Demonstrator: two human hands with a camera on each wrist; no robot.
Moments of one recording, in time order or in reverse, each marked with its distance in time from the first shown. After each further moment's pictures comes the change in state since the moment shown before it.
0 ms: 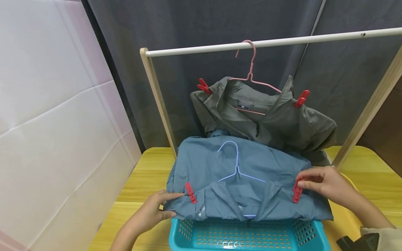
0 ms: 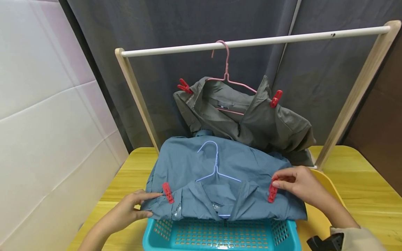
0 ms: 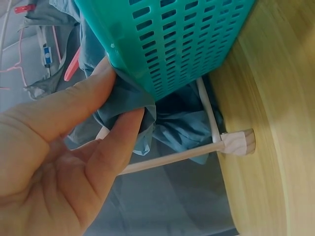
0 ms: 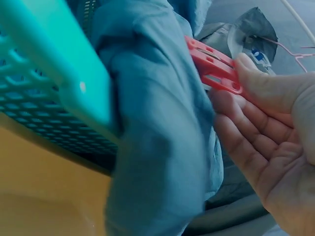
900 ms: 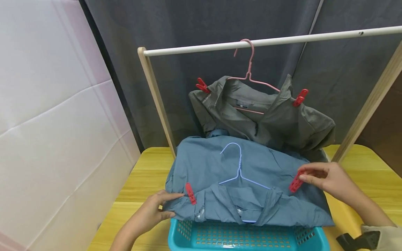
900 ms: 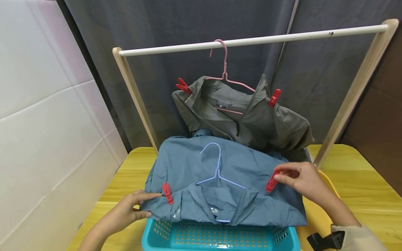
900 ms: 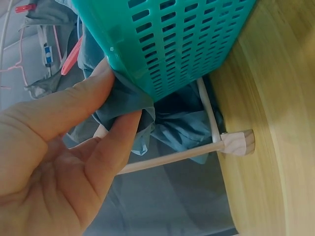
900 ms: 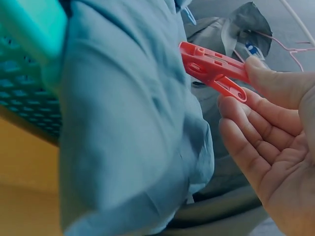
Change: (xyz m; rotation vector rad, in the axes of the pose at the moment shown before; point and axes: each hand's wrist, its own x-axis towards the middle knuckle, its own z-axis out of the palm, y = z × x) left_hand -0.001 0.001 0.002 -0.012 0.000 0.011; right_hand -0.001 0.001 -0.005 -0.017 0.113 0.091
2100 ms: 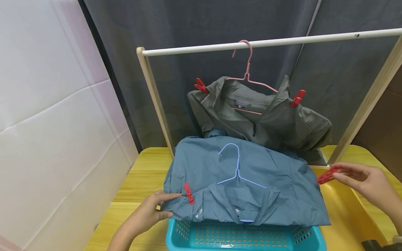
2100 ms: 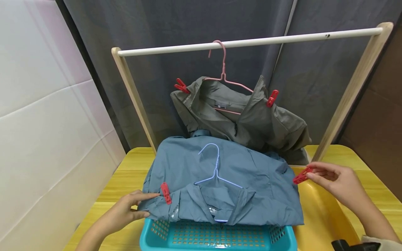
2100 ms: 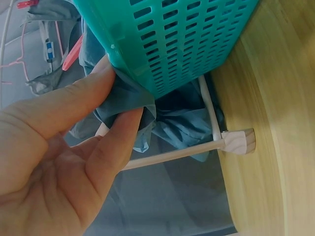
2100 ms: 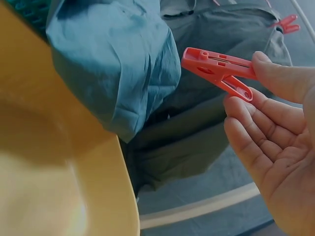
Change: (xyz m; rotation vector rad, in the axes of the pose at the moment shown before) left_hand -0.001 -0.001 -0.001 -0.021 -0.005 -0.005; right_hand -0.035 0.036 -0.049 -0.075 0.204 0.104
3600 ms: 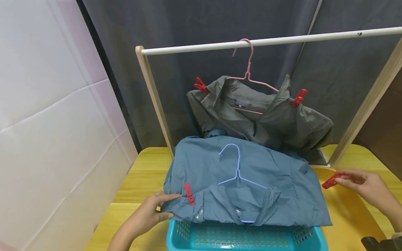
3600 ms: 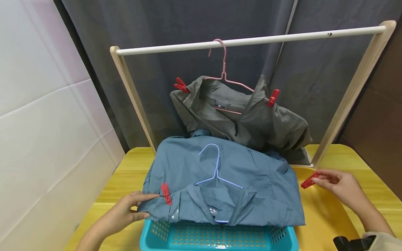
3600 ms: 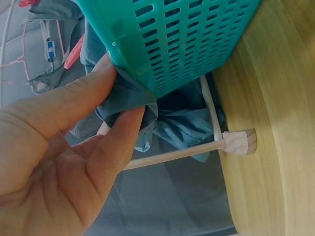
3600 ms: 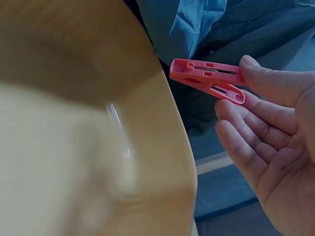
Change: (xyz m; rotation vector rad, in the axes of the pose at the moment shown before) left_hand 0.002 -0.003 -0.001 0.007 -0.011 -0.007; right_hand 0.000 0.060 0.004 -0.140 -0.101 0.196
